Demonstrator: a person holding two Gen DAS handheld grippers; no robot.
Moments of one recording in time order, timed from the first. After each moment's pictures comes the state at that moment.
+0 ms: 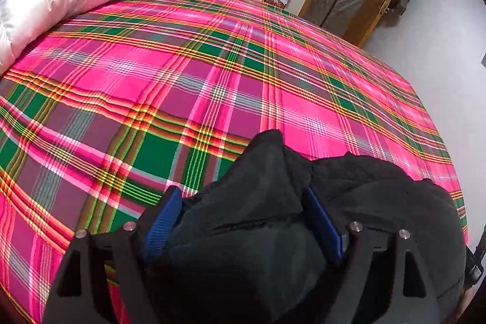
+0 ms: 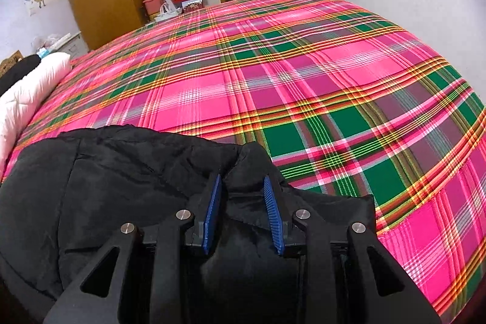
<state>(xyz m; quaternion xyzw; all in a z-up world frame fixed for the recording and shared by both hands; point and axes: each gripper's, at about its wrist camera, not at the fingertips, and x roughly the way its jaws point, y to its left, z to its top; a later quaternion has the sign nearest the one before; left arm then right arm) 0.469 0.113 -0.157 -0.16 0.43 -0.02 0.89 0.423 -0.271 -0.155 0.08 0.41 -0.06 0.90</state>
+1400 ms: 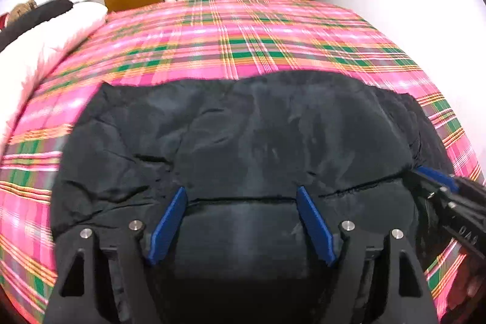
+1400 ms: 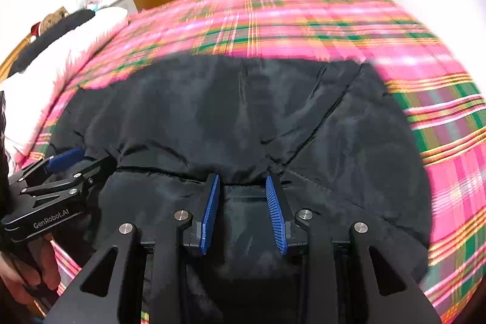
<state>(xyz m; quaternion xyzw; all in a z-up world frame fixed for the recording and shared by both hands) 0.370 -0.045 -0.091 0.01 0.44 -0.09 0.89 0.344 -0.179 -0.094 0.05 0.45 0.04 0.89</state>
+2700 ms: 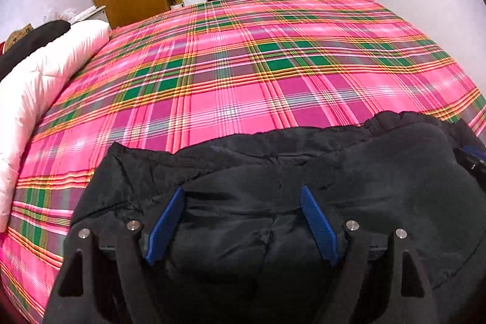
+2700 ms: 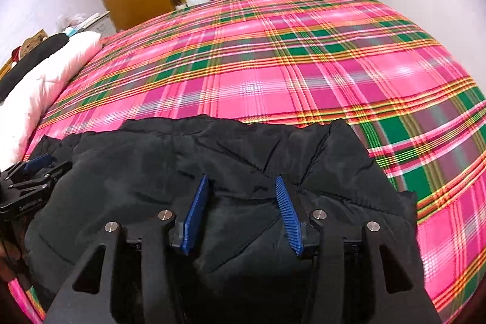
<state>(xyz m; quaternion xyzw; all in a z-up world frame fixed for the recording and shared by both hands) 0.474 -0.021 -0.130 0.07 0.44 -0.06 0.89 0.435 -0.225 -0.141 0.08 0.44 0.01 0.89</state>
